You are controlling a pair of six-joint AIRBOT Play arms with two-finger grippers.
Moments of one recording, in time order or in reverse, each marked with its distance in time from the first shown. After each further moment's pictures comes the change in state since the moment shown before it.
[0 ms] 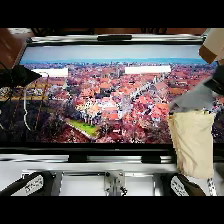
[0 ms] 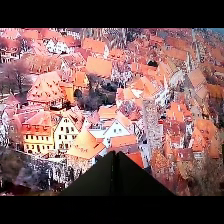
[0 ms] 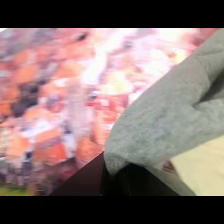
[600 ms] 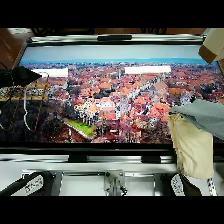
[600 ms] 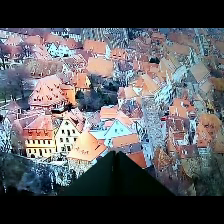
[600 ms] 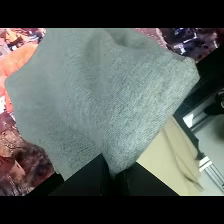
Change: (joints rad) left arm 0.000 0.000 0.000 0.000 -0.003 0.066; right arm -0.228 0.154 -0.020 -0.363 0.230 -0.024
